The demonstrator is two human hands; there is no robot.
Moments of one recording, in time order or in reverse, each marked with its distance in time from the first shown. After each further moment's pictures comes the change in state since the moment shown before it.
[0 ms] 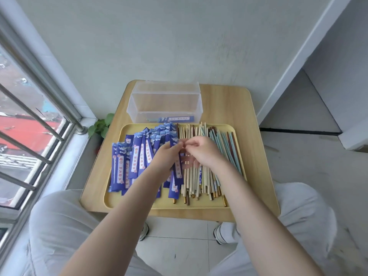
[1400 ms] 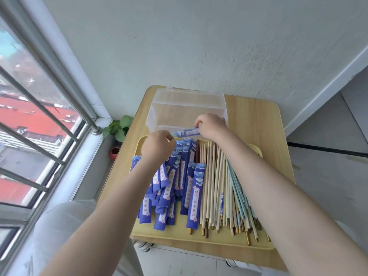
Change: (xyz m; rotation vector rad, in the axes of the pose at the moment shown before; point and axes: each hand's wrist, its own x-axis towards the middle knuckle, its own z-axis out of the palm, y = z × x) left_hand 0.074 0.062 -0.075 1.001 0.435 0.241; right_hand 0.158 -0.066 -0.001 -0.791 0.018 -0.132
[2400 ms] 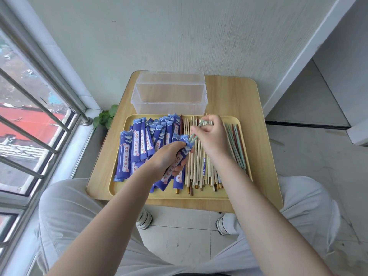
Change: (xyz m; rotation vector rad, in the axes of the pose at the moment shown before) left_hand -0.125 0.018 0.029 -0.847 -0.778 -0.152; right_hand -0.158 0.027 0.051 1.027 0.402 0.174
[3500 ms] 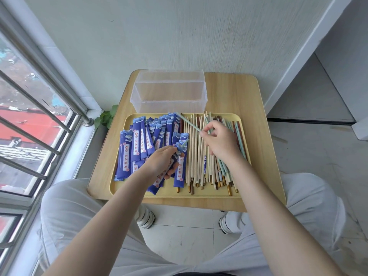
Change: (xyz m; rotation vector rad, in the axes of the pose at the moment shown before) left_hand -0.005 -0.020 -0.013 0.141 0.198 -0.020; right_hand -0.002 0.012 -0.030 -0.316 -0.130 -0.068
